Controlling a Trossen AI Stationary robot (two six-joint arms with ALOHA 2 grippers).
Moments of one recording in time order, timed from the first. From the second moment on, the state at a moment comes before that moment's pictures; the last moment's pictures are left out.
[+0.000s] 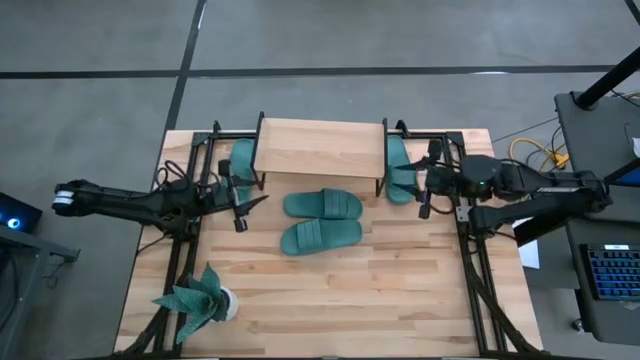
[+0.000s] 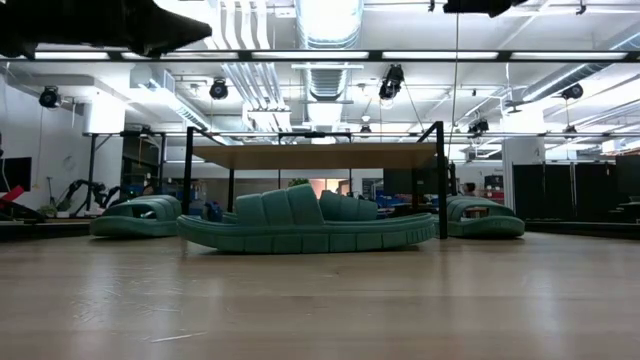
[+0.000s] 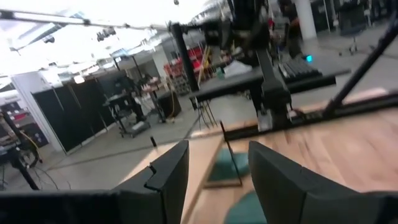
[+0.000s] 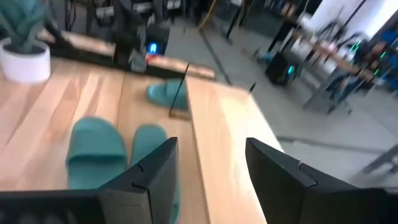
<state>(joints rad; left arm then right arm) -0.04 0.58 0.32 0.38 -0.29 0.37 0.03 0.78 0.87 -0.39 0.30 -0.28</state>
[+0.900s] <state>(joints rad) -0.04 0.54 0.32 0.27 -0.29 0.34 0.06 1.12 0.90 -1.01 0.64 0.17</state>
